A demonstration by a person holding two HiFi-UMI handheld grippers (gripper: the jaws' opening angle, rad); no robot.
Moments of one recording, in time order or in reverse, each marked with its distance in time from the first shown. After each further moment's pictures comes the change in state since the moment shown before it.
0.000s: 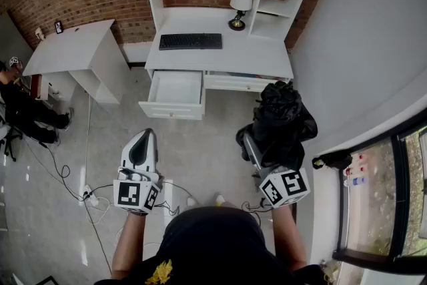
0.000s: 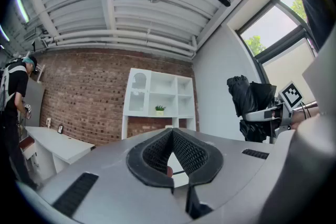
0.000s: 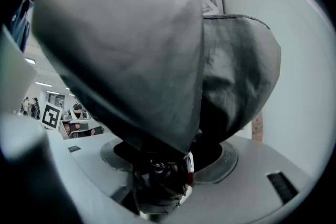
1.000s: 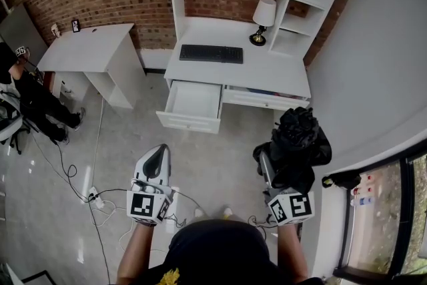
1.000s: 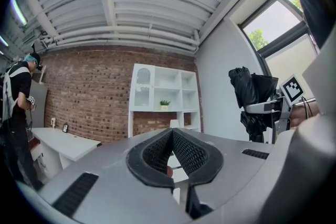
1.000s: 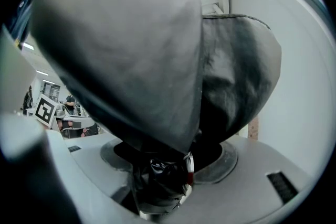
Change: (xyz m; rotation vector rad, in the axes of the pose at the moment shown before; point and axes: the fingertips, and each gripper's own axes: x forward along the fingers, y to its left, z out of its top) left arm -0.002 0.047 -0.020 0.008 0.049 0.023; right arm 0.032 0.019 0.000 -0.089 -0.014 -0.062
